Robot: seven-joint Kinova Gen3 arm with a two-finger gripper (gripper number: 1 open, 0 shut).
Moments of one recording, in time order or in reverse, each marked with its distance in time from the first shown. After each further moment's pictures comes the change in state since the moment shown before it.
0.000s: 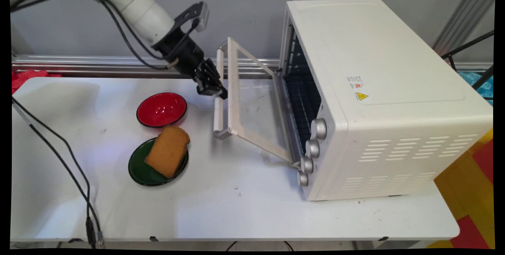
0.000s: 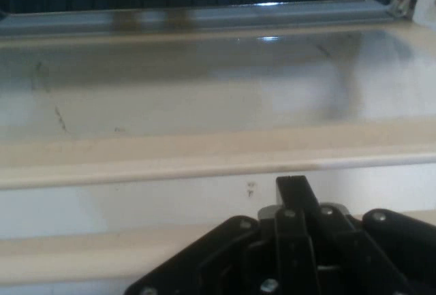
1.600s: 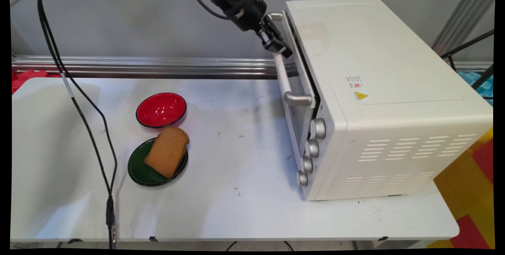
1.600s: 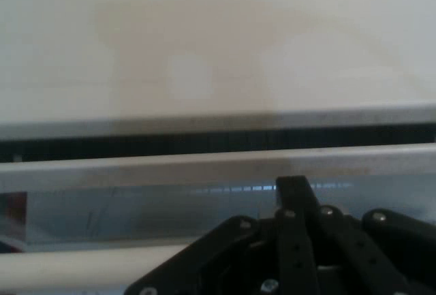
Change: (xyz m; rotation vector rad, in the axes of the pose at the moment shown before) arm 0.150 -0.024 0.001 0.020 0.141 -0.002
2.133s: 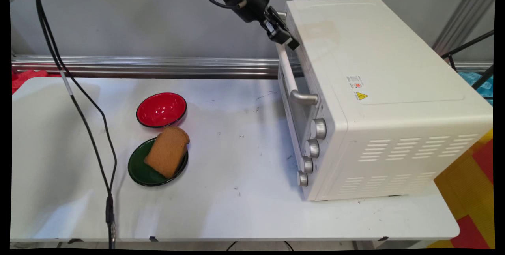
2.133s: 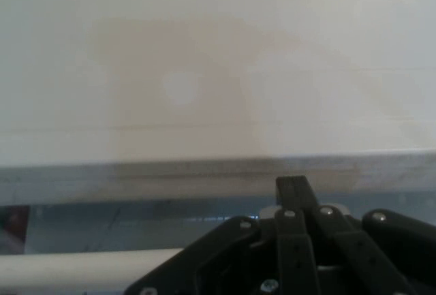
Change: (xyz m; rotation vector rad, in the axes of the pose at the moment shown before) arm 0.015 0.004 -0.010 -0.006 0.051 -0.013
